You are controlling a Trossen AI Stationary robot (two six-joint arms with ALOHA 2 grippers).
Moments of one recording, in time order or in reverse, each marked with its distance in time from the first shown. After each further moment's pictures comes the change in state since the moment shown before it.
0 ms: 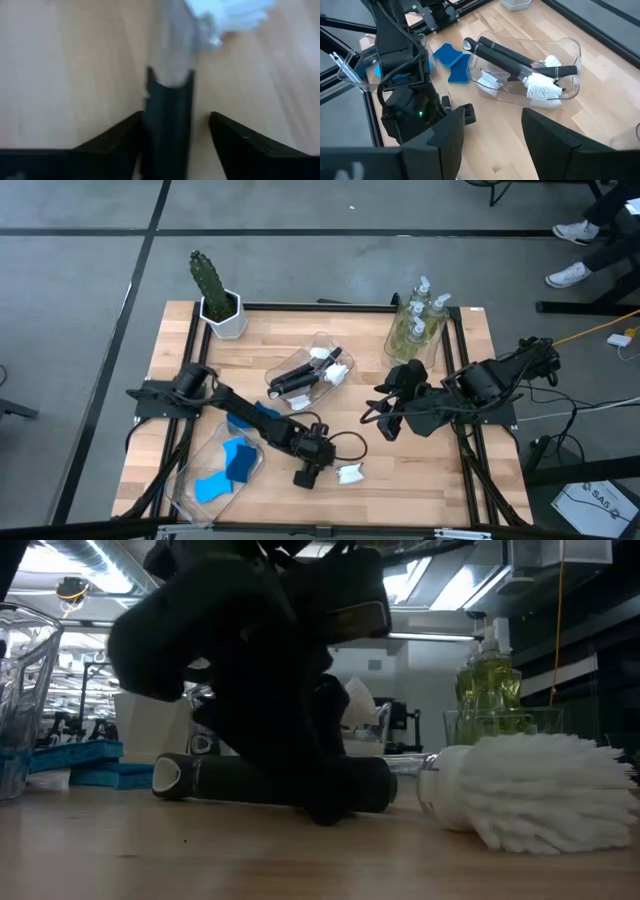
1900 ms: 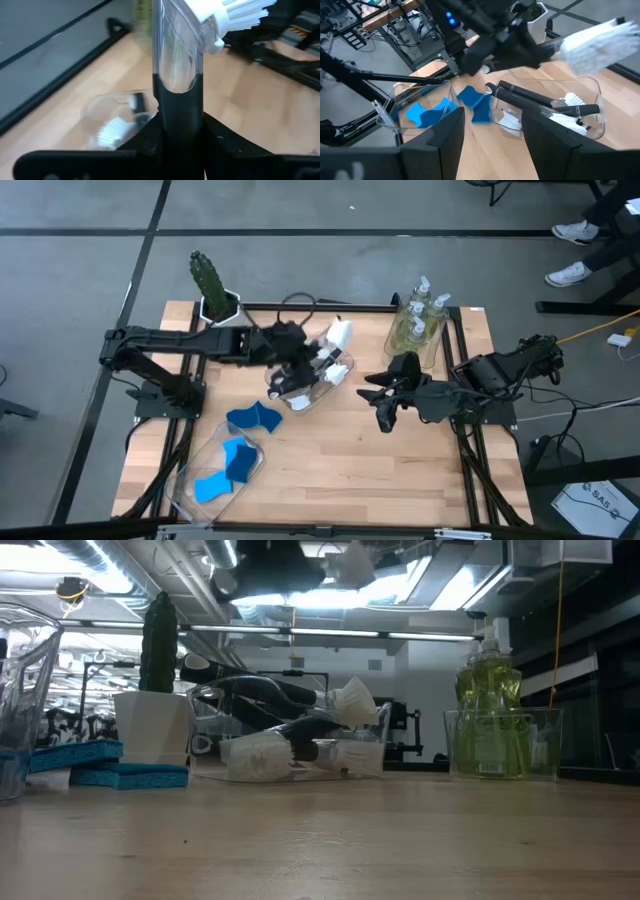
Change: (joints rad) left arm 0.400 -0.699 -0.006 -0.253 -0.283 -0.300; right arm -0.029 -0.032 0.000 0.234 0.066 -0.082
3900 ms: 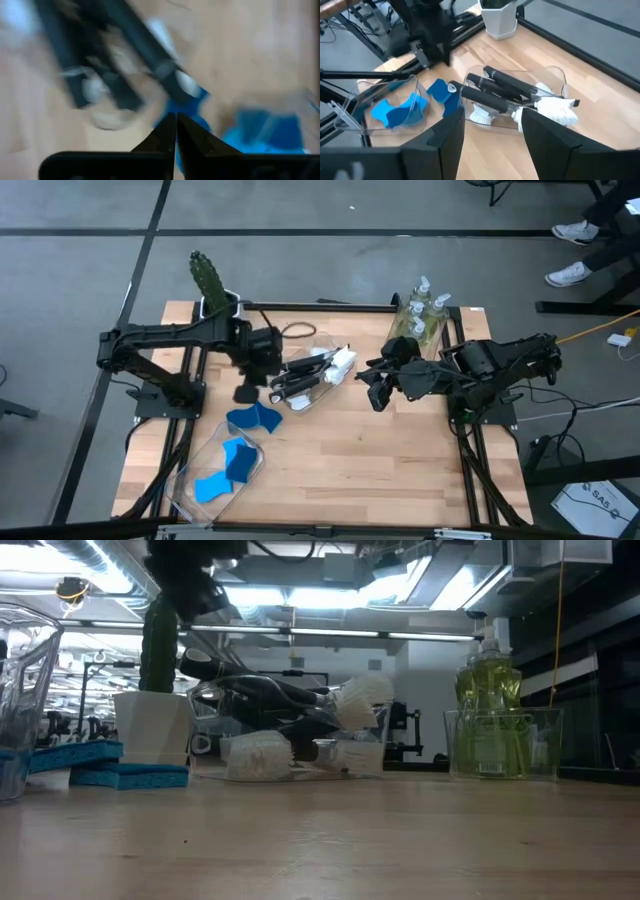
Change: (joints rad) left arm 0.134 -0.030 0.000 -0.676 0.530 0.615; right arm -0.137 0.000 0.000 -0.107 -0.079 0.000
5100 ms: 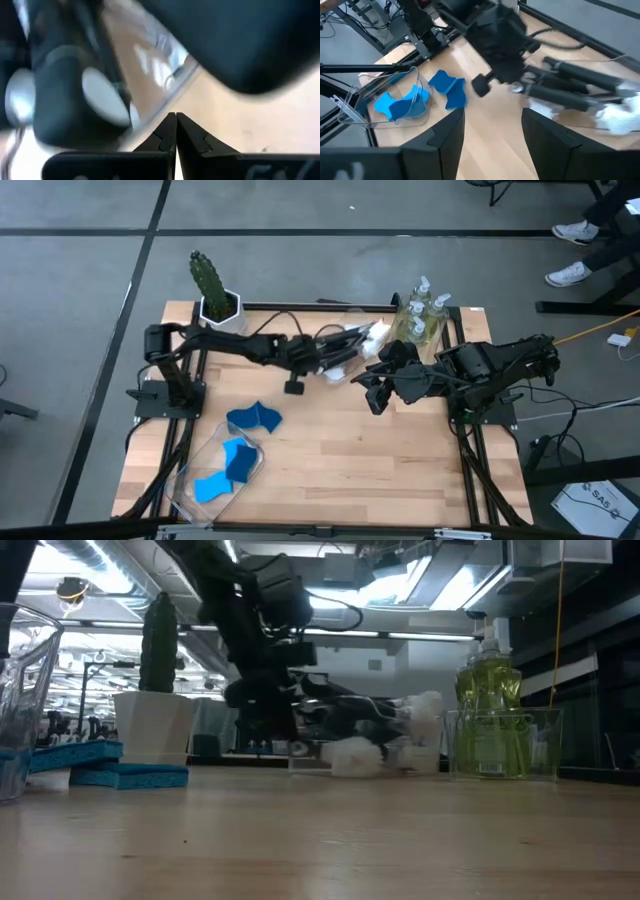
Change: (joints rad) left arm 0.067 0.358 -0.246 0.862 -0.257 0.211; right arm 0.002 0.017 0.000 -0.027 -0.037 0.052
